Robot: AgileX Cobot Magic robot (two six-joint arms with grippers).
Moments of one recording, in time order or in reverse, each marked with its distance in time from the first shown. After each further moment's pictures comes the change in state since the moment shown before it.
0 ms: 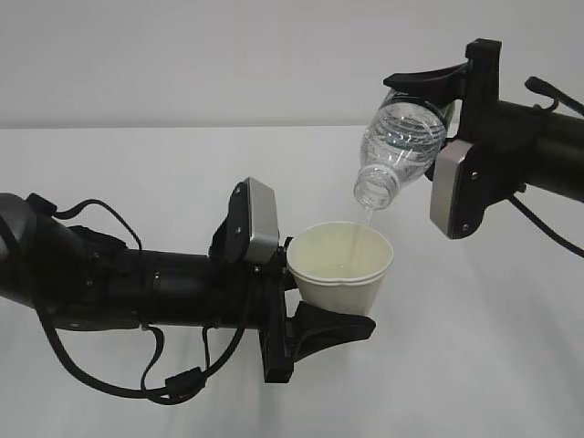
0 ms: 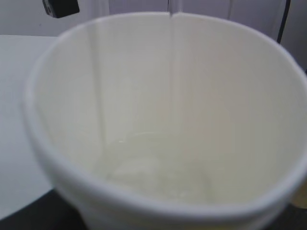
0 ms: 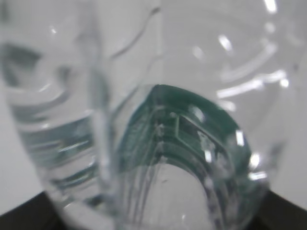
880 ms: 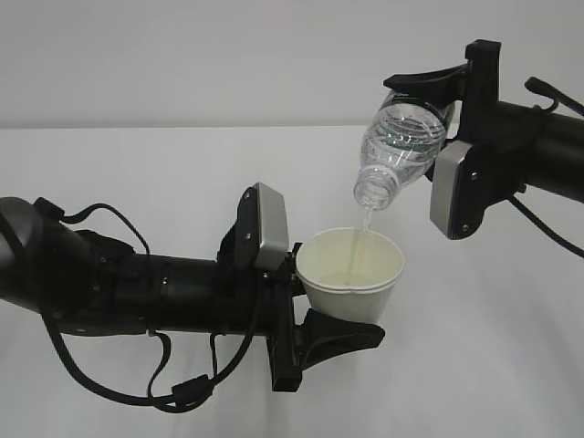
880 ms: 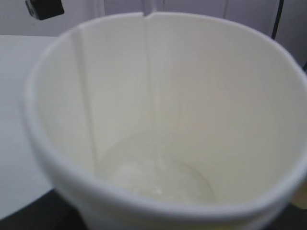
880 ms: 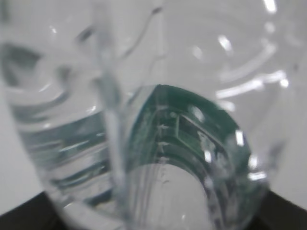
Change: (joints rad) left arm 0.006 -0.001 0.000 -0.015 0.010 0.000; right arm 0.000 0.000 0.000 0.000 0.006 0.002
